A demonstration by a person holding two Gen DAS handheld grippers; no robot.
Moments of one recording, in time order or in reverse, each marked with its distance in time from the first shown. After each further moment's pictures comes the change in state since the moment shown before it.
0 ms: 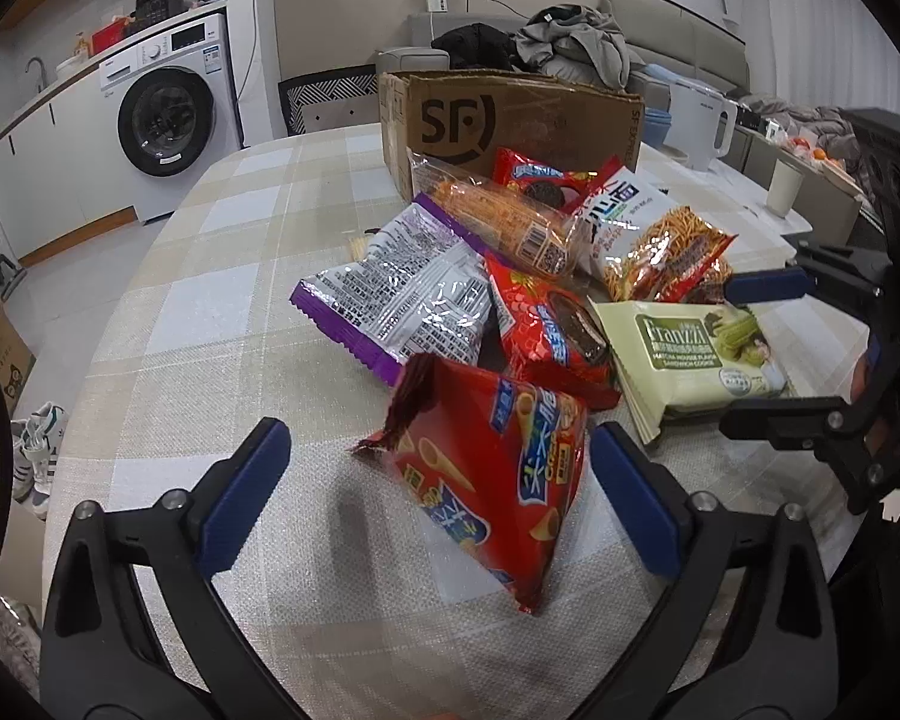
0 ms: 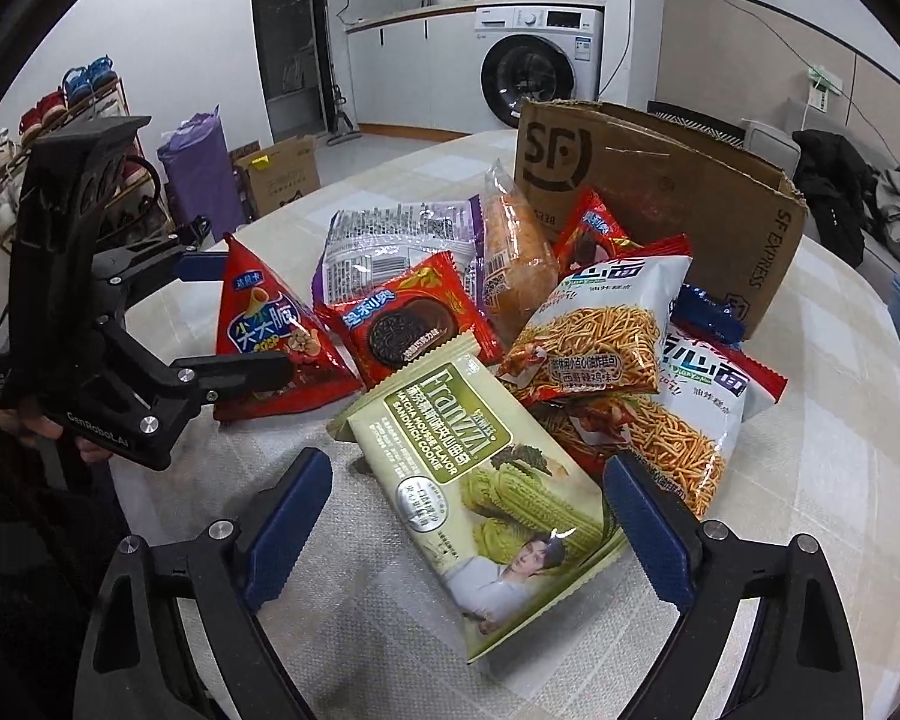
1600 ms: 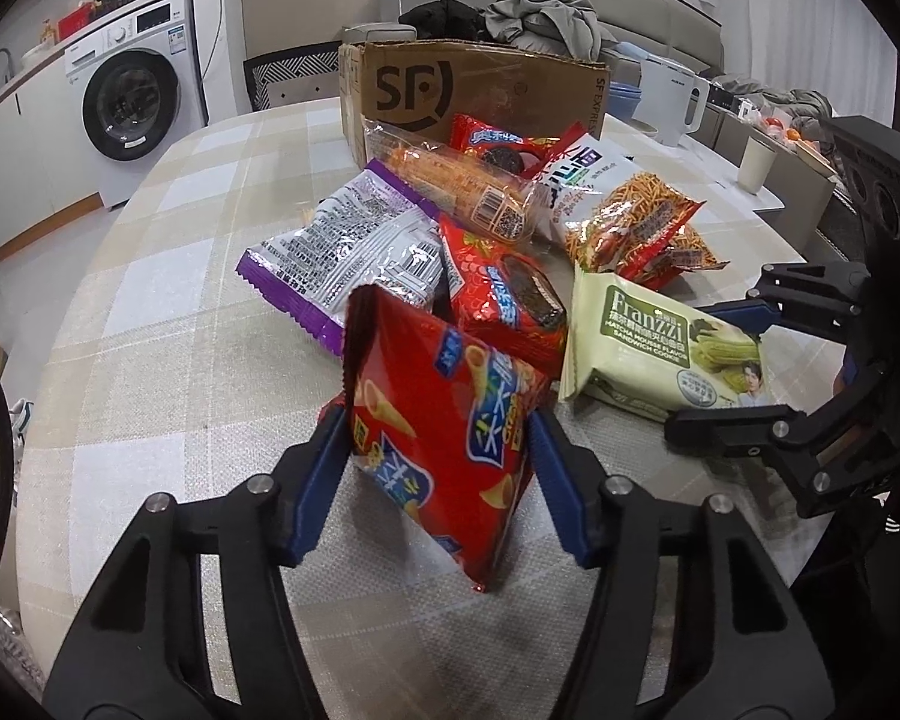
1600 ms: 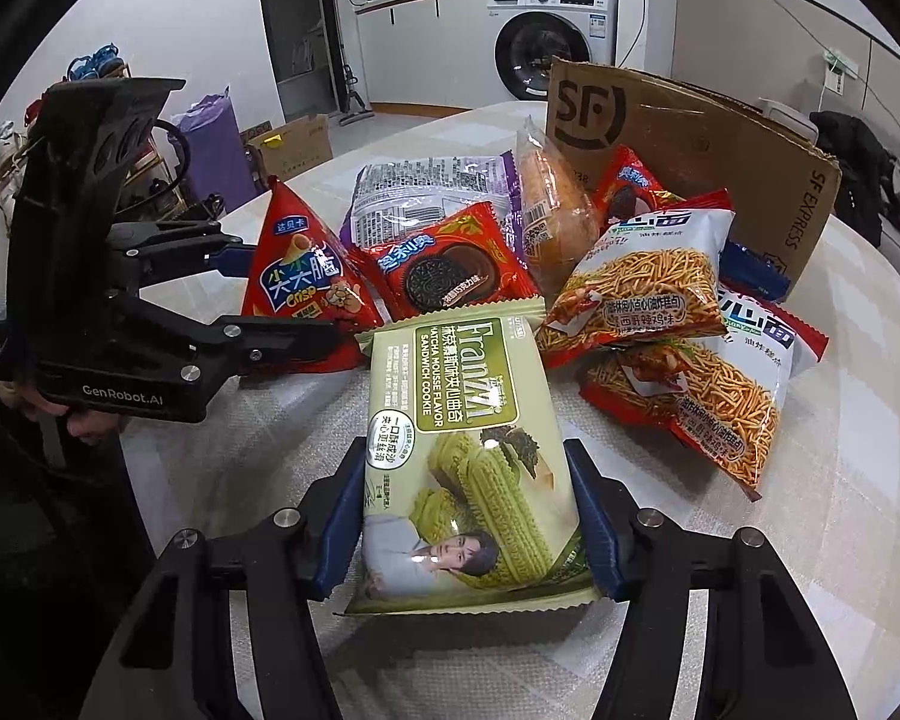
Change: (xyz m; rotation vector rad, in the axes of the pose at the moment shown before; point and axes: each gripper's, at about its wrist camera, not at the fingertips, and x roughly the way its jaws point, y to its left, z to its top) left arm 0.003 -0.009 -0.005 0.008 0.057 -0.089; right arm 0.010 0.011 -0.016 0.015 0.044 0.049
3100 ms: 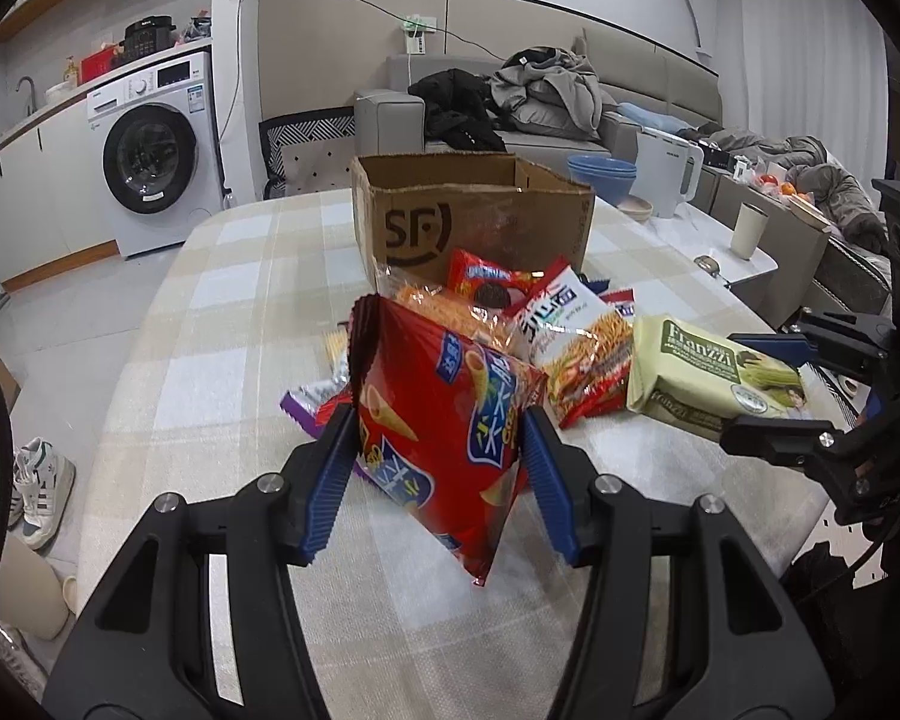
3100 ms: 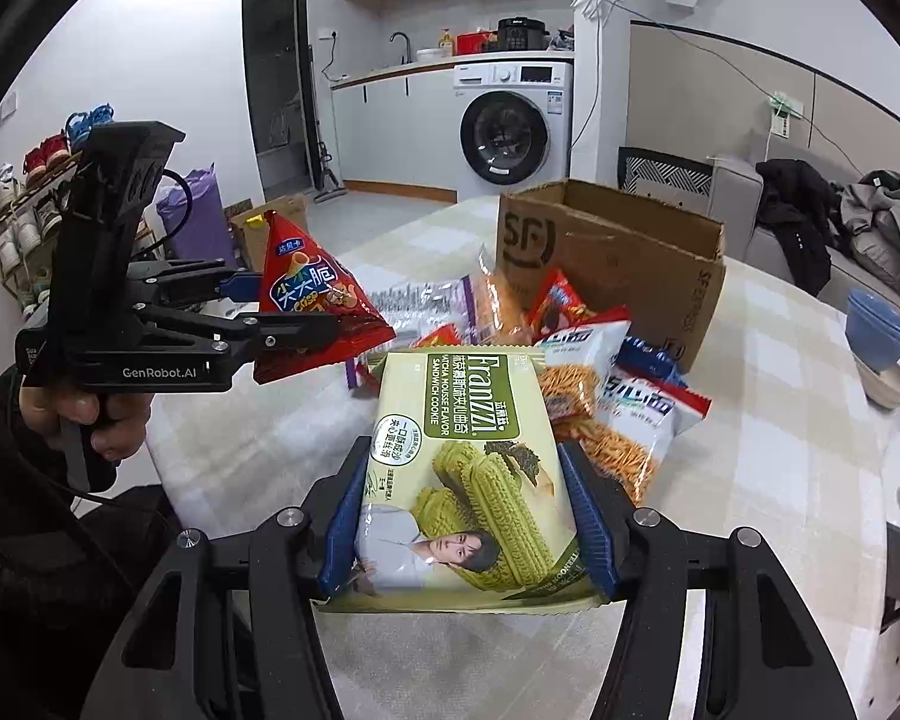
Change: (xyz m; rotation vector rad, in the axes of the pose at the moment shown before) left arm -0.080 -0.003 0.033 -0.009 -0.167 0.021; right arm -0.084 -0.002 0.008 0.046 -0.197 -0.078
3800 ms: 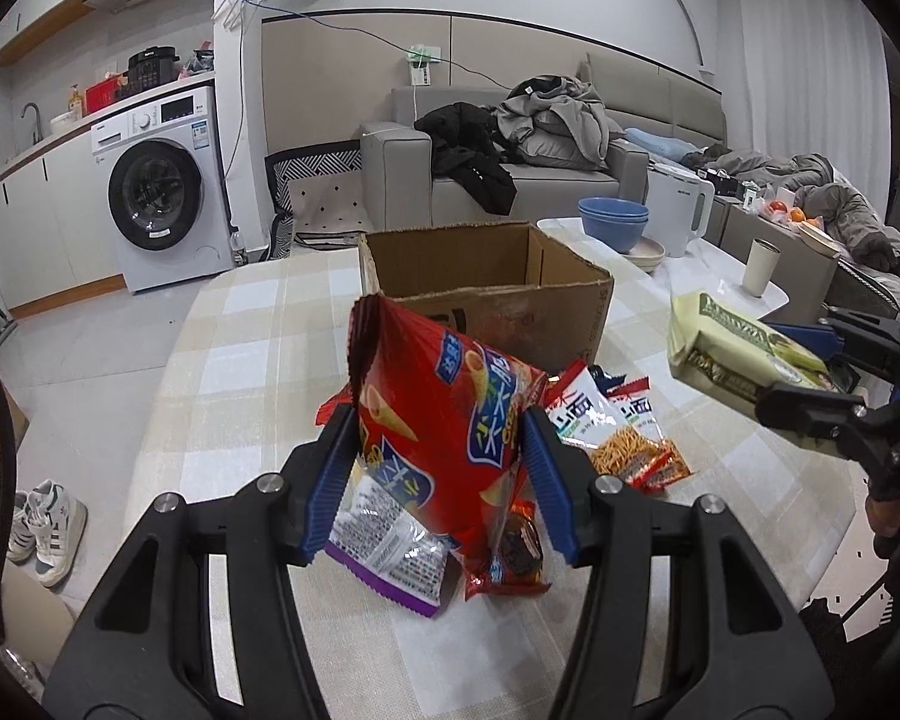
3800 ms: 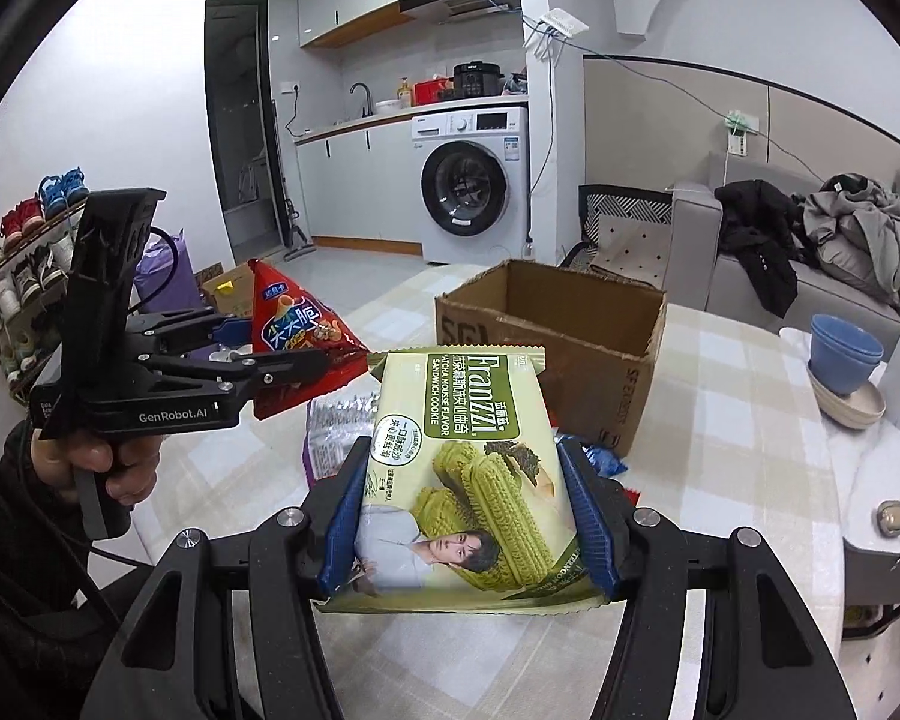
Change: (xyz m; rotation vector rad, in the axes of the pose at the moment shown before) left arm -0.019 0.008 0.067 0.018 -0.066 0.025; right arm -0.028 -0.029 0.053 0.065 -0.115 -0.061
